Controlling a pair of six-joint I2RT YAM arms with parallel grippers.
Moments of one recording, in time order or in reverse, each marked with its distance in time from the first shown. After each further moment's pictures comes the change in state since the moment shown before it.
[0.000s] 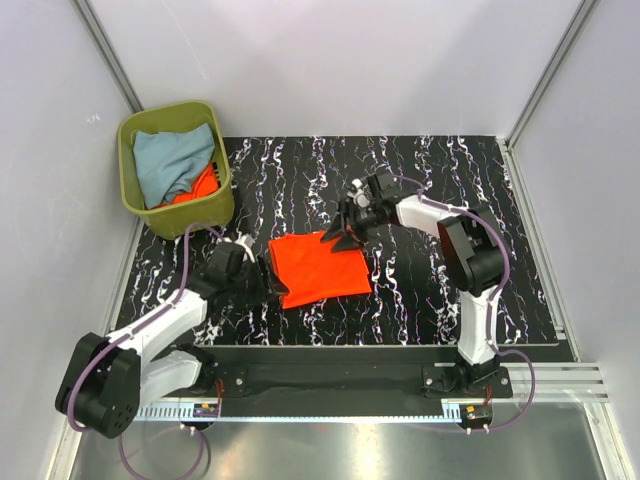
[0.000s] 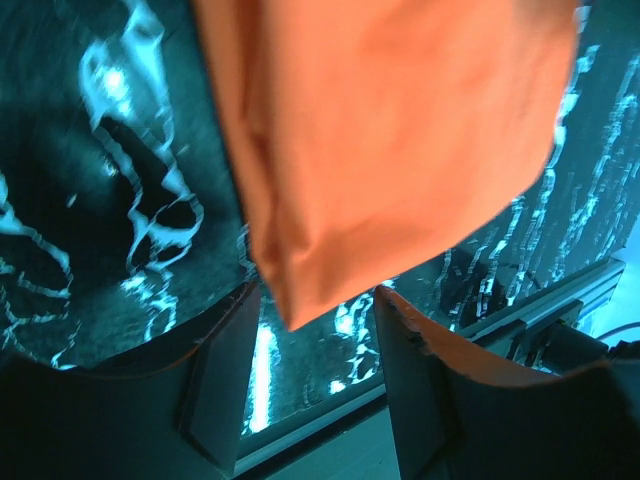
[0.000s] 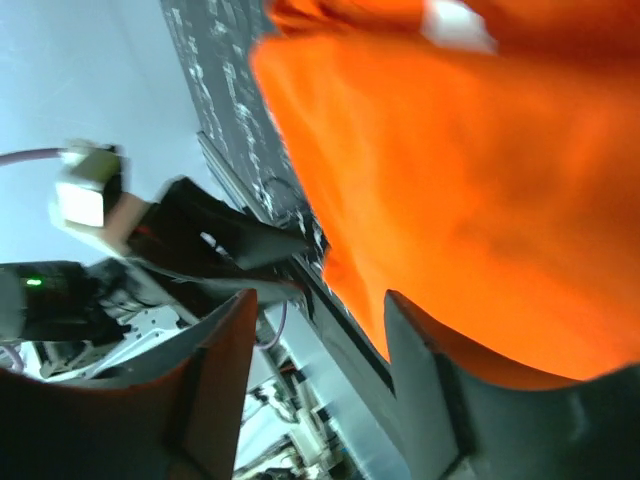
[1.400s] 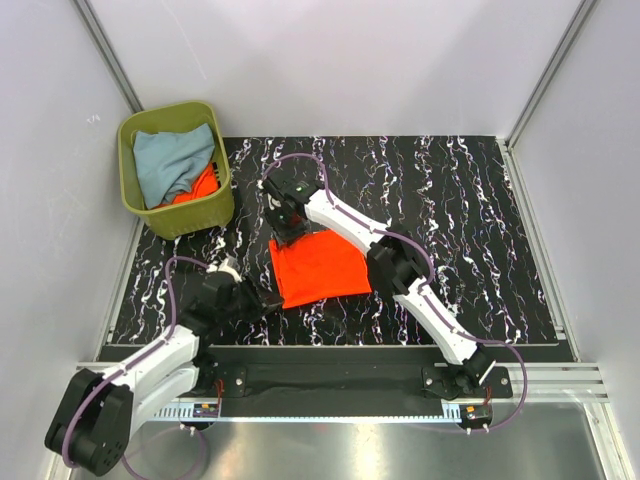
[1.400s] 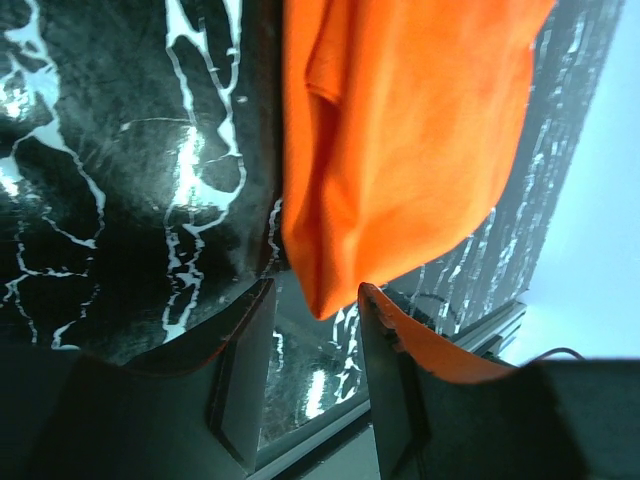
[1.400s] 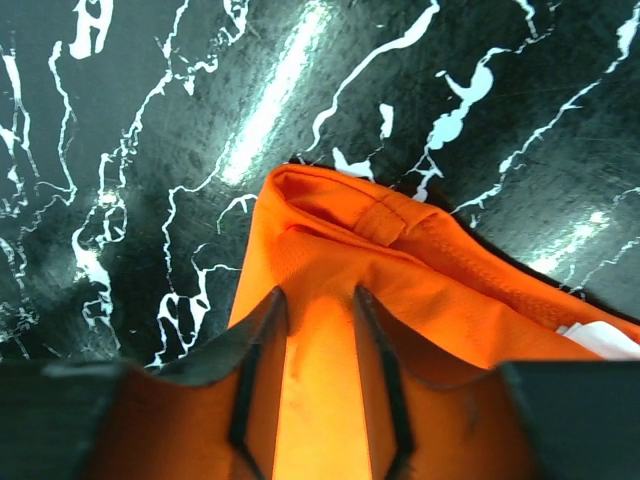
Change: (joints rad) left arm 0.000 -0.243 -0.324 0.275 -0.042 -0.263; right arm 0.404 0.599 1.205 -0.742 0.753 -0.440
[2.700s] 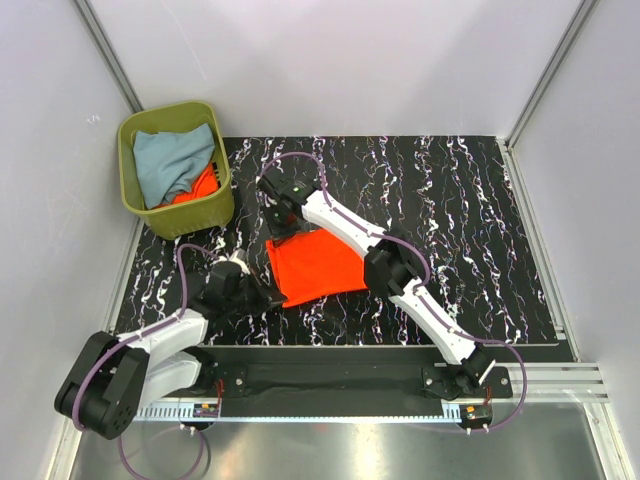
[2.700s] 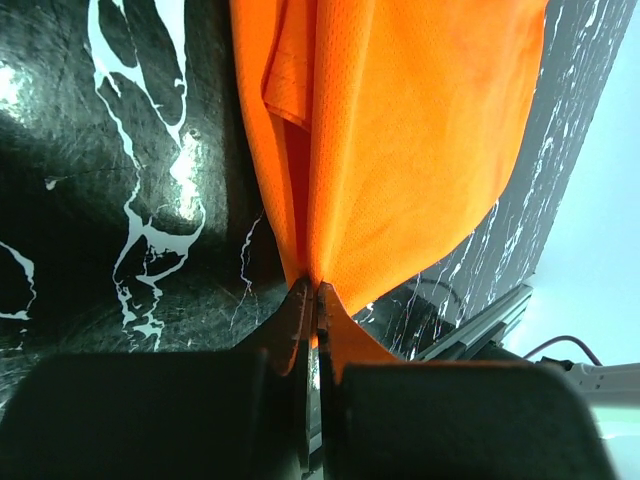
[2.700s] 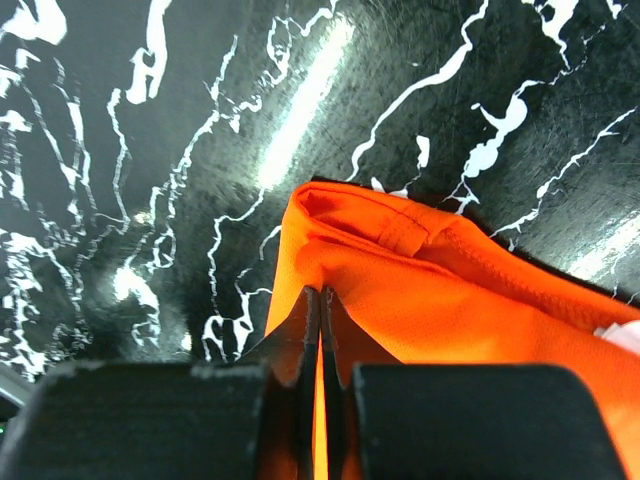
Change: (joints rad) left arm -0.009 0.239 0.072 0.123 0.056 0.030; right arm 0.011 0.066 0.128 -0.024 -0.006 0.077
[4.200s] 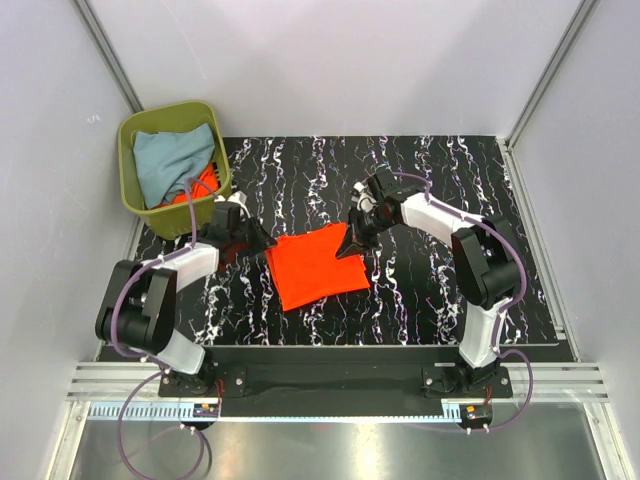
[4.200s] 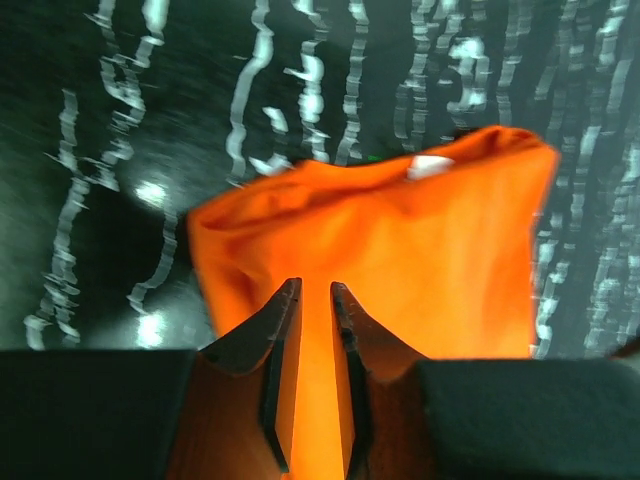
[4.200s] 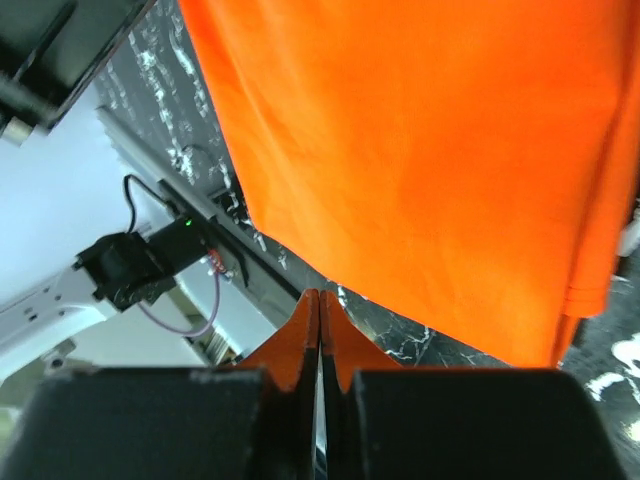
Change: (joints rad) left arm 0.181 0.443 0.516 -0.105 -0.069 0.352; right arm -0.382 -0.787 -1.302 0.460 -0.563 0.169
